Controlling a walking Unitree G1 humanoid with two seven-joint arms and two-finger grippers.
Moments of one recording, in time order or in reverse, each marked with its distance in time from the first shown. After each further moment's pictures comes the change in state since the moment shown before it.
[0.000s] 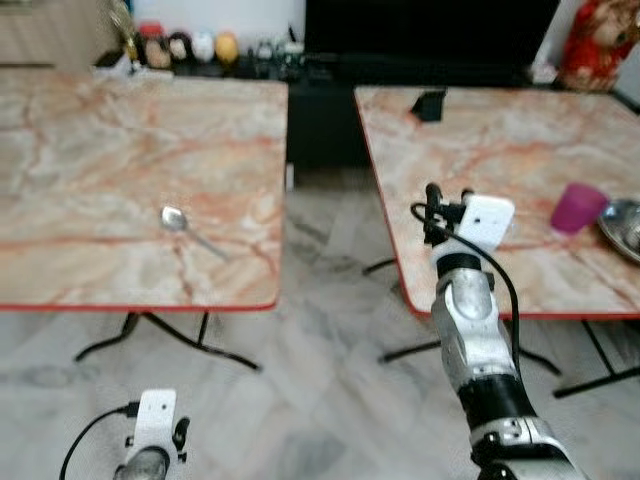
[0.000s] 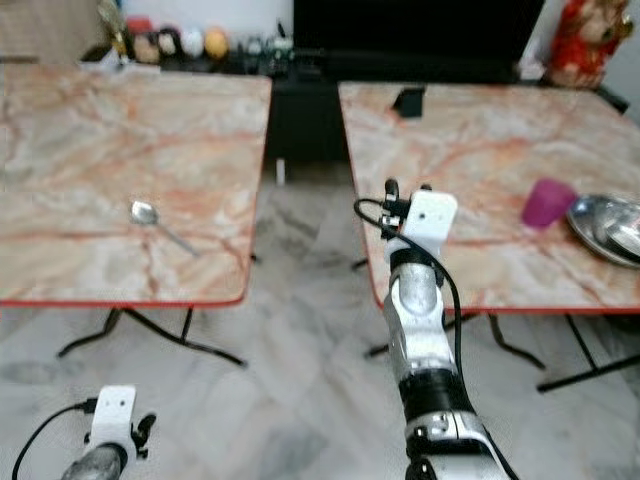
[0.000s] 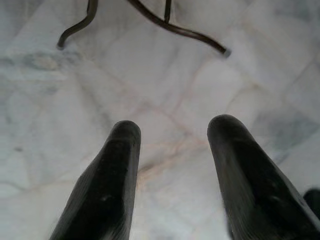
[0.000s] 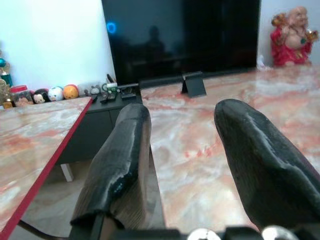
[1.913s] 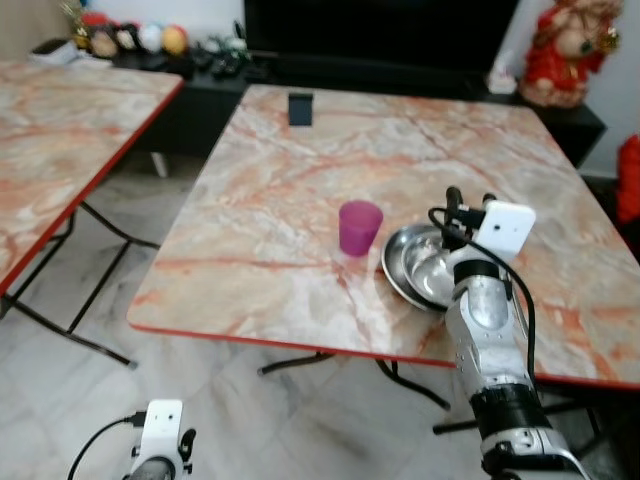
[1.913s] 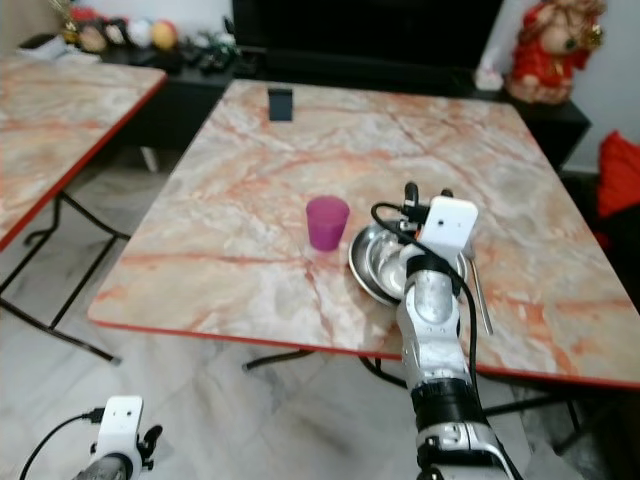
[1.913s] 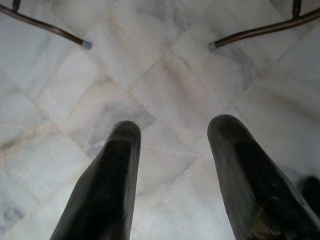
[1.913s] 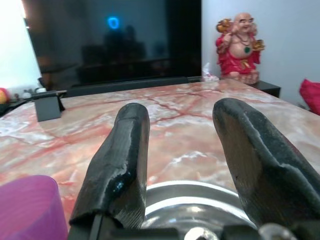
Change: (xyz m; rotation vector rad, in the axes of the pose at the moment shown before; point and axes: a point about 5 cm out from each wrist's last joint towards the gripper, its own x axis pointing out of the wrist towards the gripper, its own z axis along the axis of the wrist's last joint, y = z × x) left arm -0.002 -0.001 -0.008 0.015 0.025 -0.012; right arm -0.007 -0.014 -0.003 -0.013 -0.009 -0.047
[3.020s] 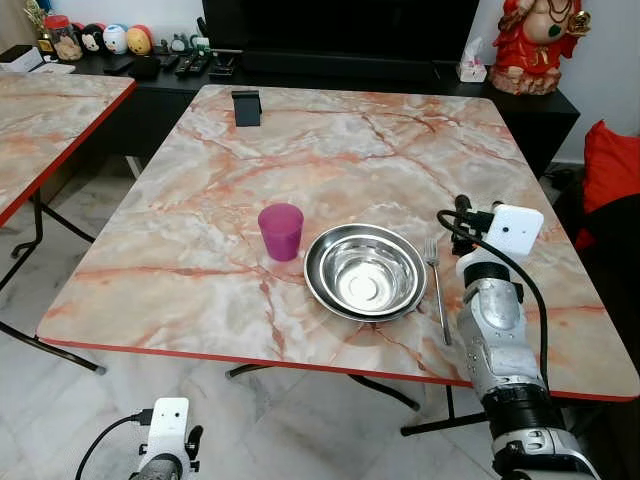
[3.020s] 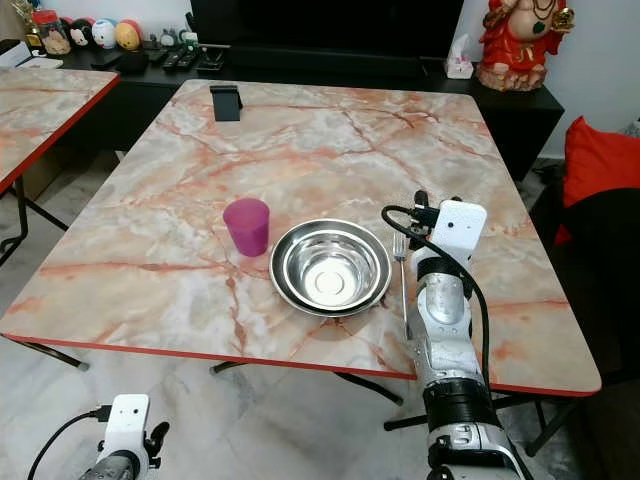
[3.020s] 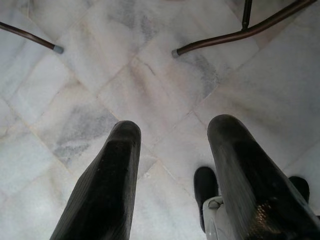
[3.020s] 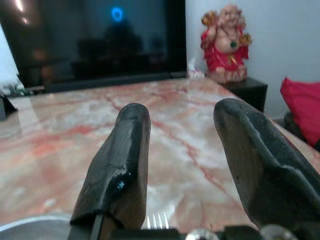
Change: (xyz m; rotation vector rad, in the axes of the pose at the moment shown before) left arm 0.000 -0.007 0.000 -0.024 -0.006 -0.007; right arm 0.002 -0.011 0.001 -0.035 0.019 -0.005
